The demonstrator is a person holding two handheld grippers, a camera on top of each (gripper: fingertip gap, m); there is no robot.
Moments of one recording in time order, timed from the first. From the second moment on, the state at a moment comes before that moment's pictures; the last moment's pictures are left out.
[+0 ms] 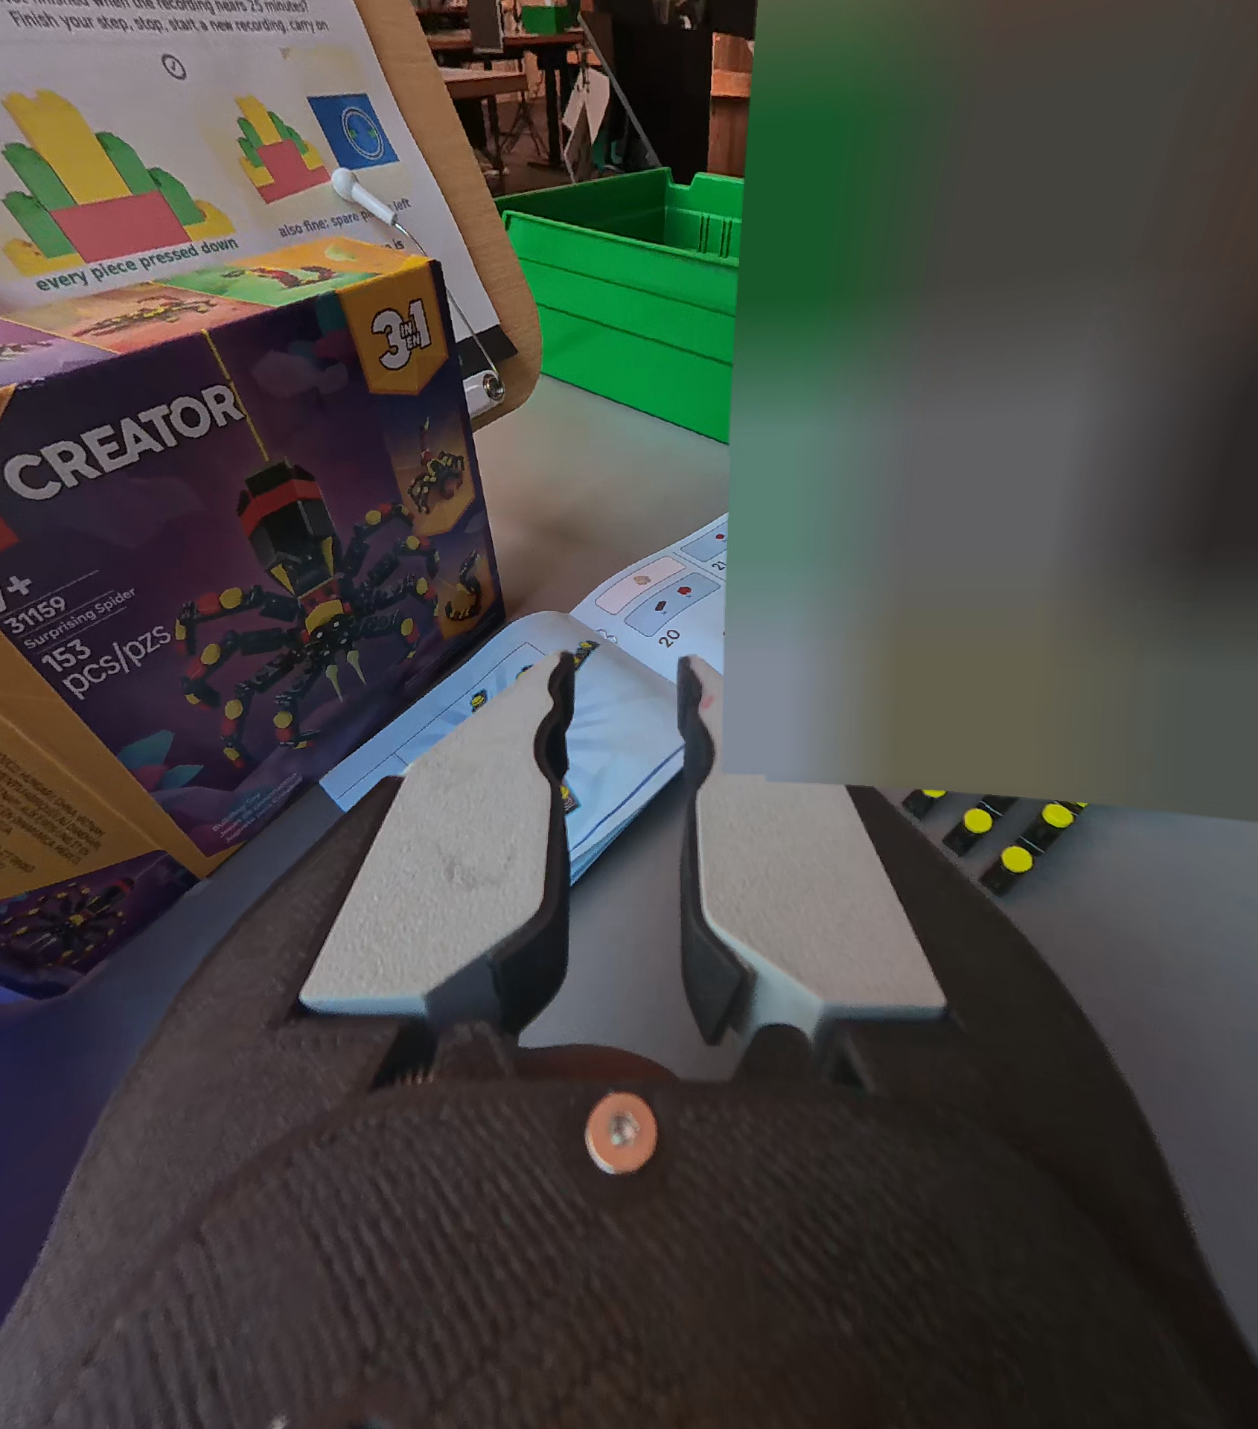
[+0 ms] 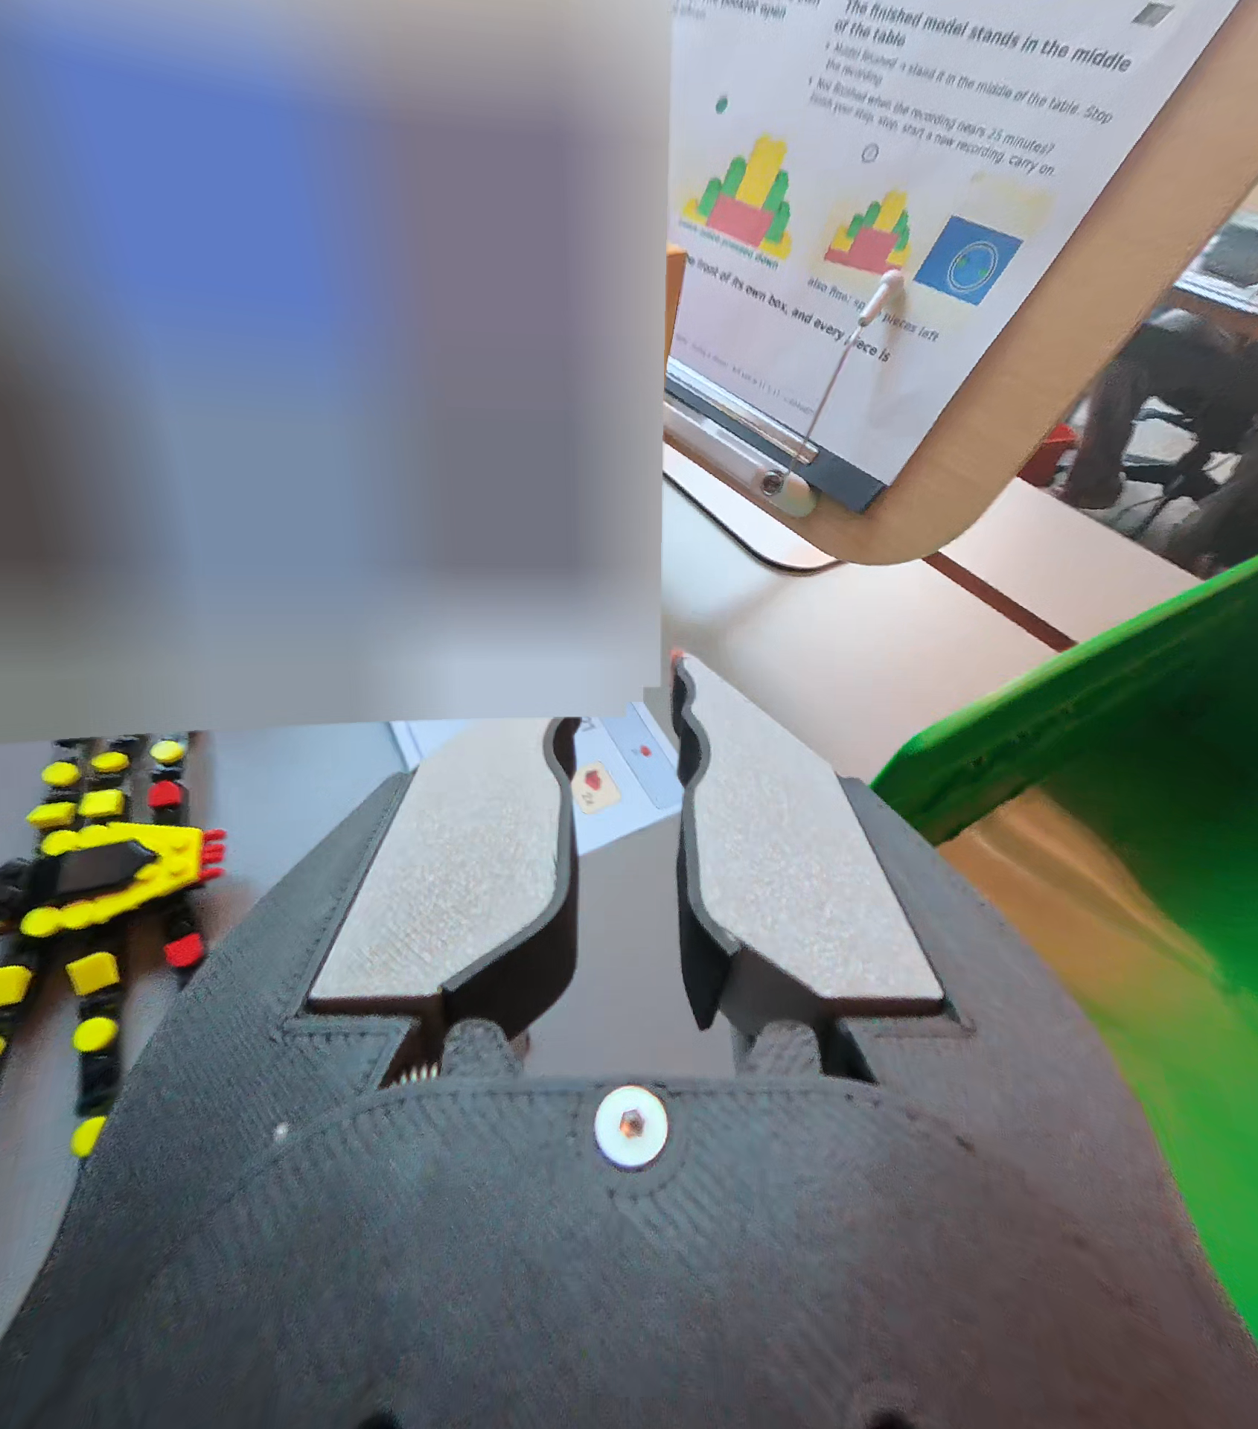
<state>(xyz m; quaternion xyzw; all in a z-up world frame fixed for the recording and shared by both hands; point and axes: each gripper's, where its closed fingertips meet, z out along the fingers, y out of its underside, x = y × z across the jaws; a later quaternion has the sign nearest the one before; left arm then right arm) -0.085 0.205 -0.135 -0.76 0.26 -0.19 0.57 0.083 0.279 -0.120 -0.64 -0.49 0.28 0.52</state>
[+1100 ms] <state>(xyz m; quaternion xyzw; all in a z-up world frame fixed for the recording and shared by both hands) -0.110 0.180 -0.059 -0.70 0.25 -0.13 0.66 0.078 0.272 -0.147 -0.64 -0.53 0.27 0.49</state>
